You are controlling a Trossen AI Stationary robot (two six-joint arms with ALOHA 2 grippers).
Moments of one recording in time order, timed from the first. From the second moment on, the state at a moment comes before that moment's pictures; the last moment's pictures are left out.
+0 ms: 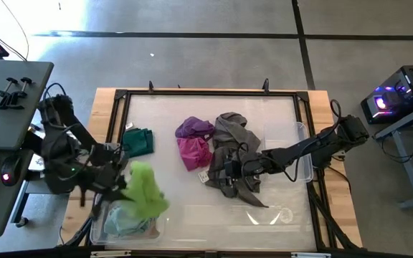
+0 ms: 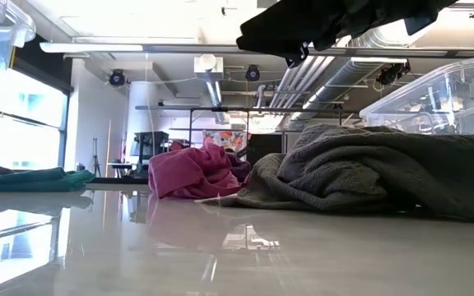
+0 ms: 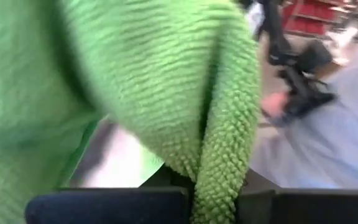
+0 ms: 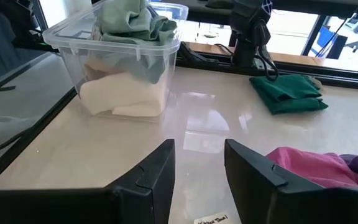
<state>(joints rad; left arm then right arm) -1.00 1.07 1.28 -0.60 -0.63 -0.46 0.27 1.58 0.84 0.43 0.12 -0.03</state>
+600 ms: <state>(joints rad) -1.20 1.31 1.29 -1.23 -0.46 -1.27 0.26 1.58 0.84 0.44 0.12 -0.09</state>
